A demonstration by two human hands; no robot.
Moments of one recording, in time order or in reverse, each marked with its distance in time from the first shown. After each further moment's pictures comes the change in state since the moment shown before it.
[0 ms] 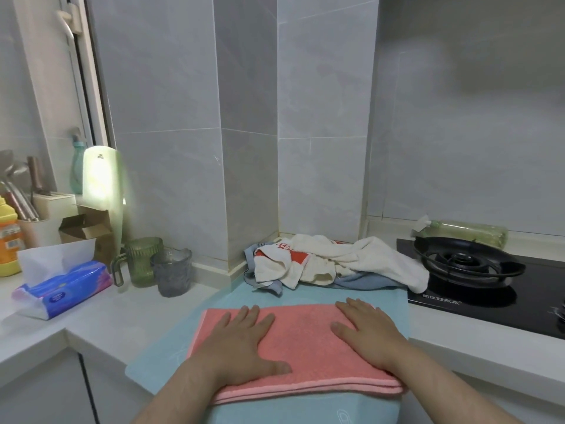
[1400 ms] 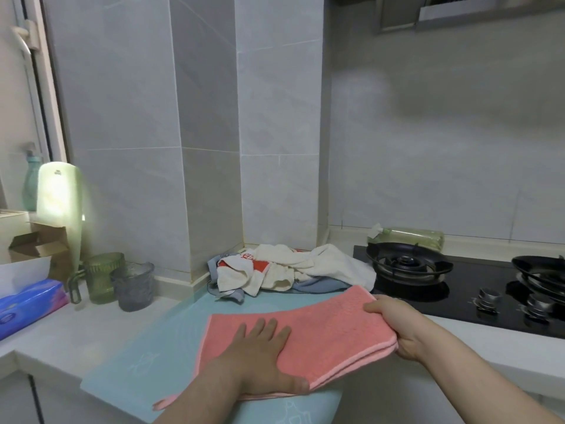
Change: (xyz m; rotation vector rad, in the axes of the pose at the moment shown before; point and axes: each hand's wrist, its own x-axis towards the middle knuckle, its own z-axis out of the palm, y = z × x) left_hand 0.012 0.097 0.000 0.092 -0.103 0.143; right_hand -0.074 0.050 -0.084 1.291 0.117 0.407
